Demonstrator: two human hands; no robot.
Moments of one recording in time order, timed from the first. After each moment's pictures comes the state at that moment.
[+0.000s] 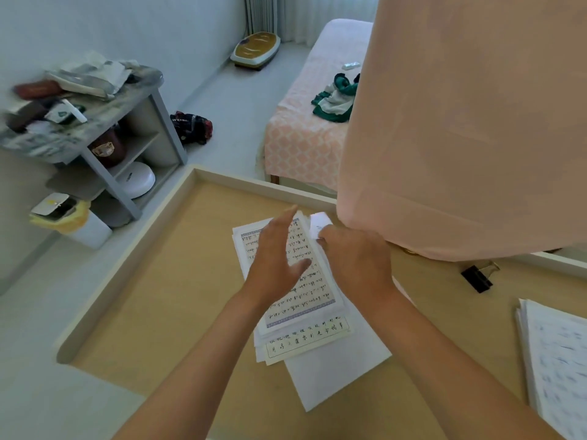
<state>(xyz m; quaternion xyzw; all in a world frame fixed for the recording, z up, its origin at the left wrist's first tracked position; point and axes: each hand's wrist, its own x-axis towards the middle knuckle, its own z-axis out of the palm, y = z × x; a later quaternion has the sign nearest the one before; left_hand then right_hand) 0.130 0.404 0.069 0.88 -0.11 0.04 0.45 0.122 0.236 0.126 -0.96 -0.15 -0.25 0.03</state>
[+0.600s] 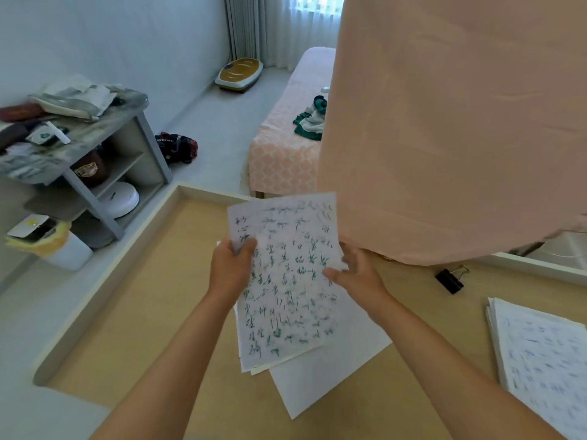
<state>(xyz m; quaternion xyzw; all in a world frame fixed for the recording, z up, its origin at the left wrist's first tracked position) 0.131 0.420 0.096 0.76 0.17 0.02 0.62 0.100 0.175 0.090 -0.76 0.16 0.14 0.61</state>
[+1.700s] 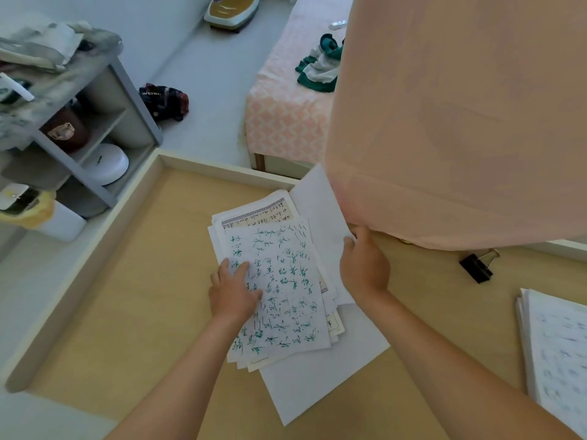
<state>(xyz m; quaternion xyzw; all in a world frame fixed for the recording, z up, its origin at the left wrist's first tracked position) 0.142 0.426 -0.048 0.95 0.14 -0.19 0.20 0.167 0.185 0.004 -0.95 0.17 -0.08 0.25</state>
